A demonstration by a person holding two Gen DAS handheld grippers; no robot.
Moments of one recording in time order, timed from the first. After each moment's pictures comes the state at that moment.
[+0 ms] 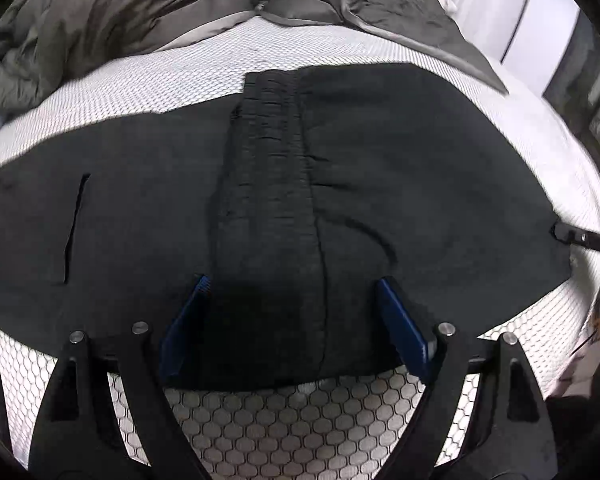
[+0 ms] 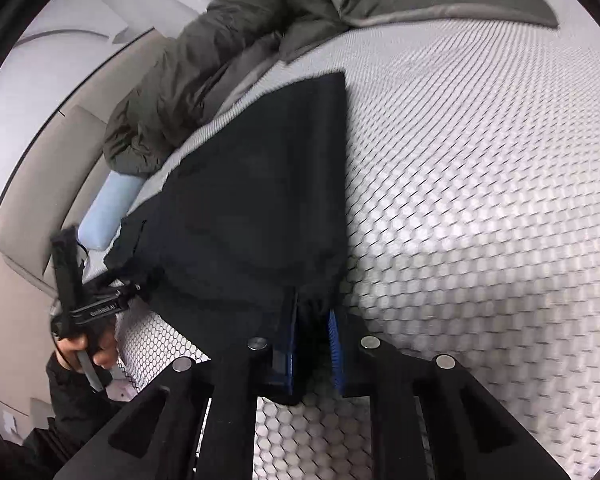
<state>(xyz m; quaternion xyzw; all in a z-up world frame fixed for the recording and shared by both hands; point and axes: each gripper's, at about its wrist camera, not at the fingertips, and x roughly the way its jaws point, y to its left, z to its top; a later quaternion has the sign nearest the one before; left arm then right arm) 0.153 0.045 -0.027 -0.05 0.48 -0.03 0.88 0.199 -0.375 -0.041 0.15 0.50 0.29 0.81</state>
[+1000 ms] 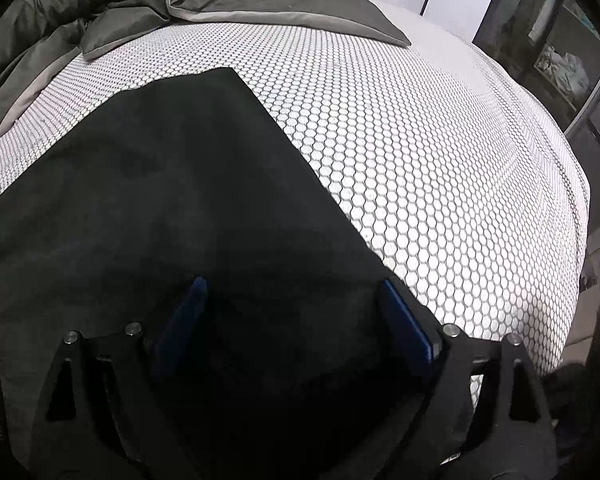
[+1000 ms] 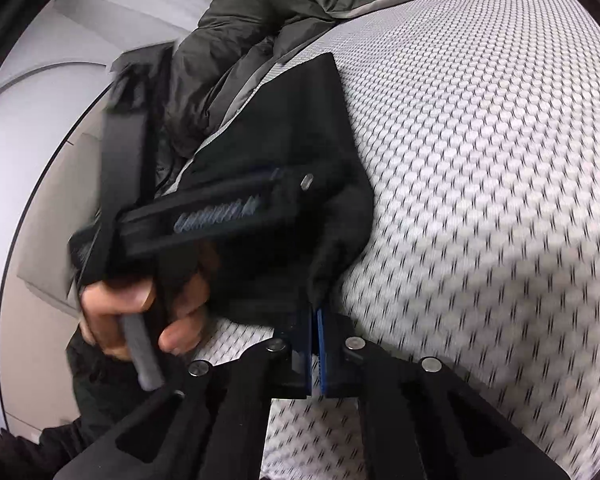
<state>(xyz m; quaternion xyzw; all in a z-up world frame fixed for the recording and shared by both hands) 0.259 -0.194 -0.031 0.02 0.50 -0.16 0.85 0.155 -0.382 -0.053 0.21 0.50 0.30 0.78</state>
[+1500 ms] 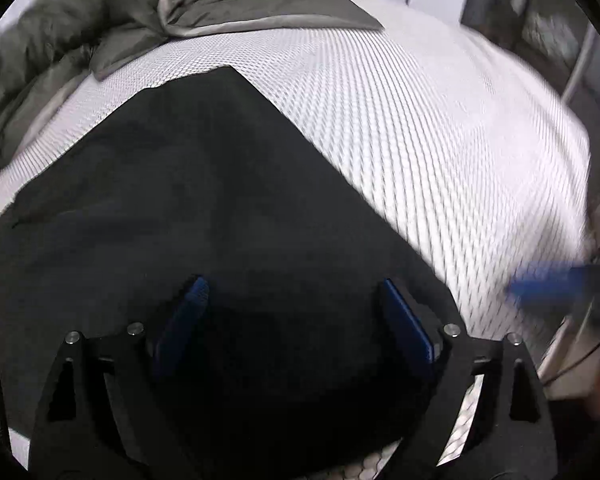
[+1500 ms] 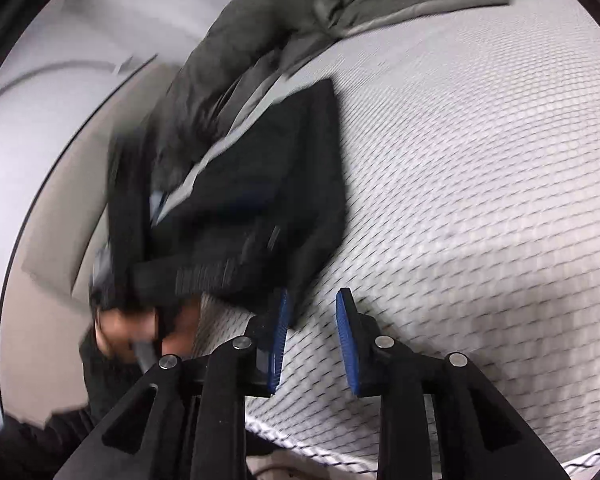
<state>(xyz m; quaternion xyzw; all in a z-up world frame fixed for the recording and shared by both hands) 0.178 -0.192 -0.025 0.10 0.47 -0.15 0.86 0.133 -0.426 -0.025 0.22 0.48 0.28 0.80</state>
